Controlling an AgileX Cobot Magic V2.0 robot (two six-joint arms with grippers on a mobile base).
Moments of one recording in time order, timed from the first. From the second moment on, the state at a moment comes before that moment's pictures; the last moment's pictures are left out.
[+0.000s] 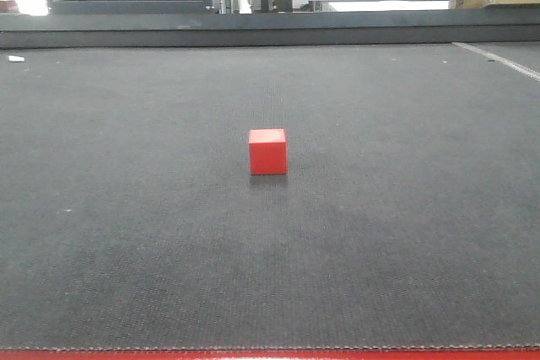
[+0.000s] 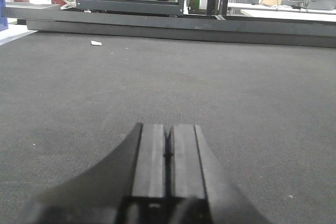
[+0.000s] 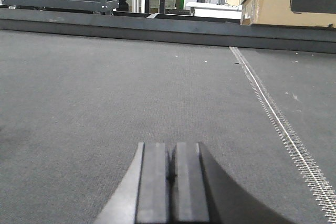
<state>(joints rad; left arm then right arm) -0.03 -0.01 0.03 -0.10 0.01 0.06 0.03 -0.01 0.03 0.04 0.03 -0.03</state>
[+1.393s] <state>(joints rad) -0.03 -0.01 0.03 -0.10 0.01 0.06 0.03 0.13 -0.22 0.07 0.12 -0.03</state>
